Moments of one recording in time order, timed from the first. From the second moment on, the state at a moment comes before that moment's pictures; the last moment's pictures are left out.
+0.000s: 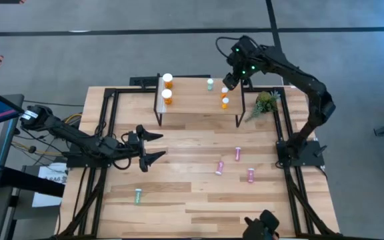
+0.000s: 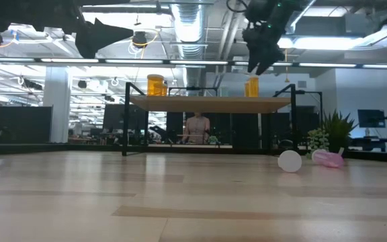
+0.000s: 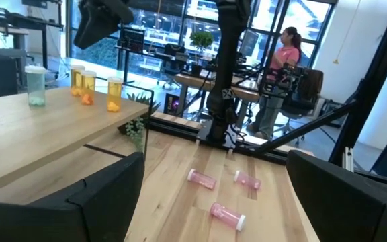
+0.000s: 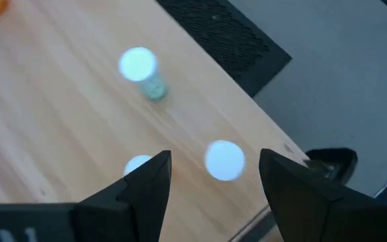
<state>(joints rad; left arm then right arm) -0.35 0.96 0.30 0.72 -0.55 -0.20 -0.74 1.65 1.74 -1.07 -0.02 0.00</state>
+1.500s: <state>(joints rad) -0.35 0.96 0.30 0.72 -0.56 -0.20 -0.74 1.75 1.72 -1.09 0.03 0.10</state>
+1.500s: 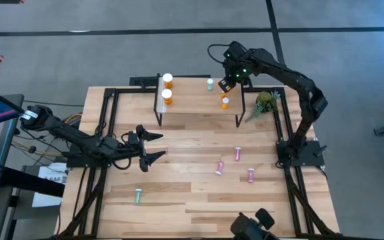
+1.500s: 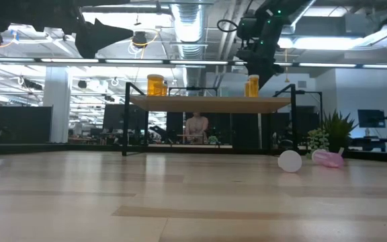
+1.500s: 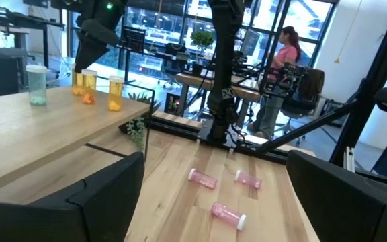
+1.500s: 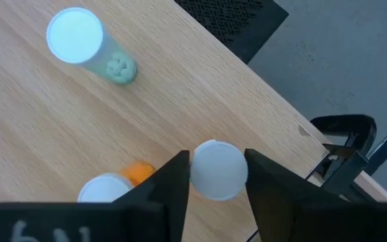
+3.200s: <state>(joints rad) -0.35 0.96 0.30 0.72 -0.56 -0.20 -0.73 1.75 1.73 -1.01 -0.01 0.03</state>
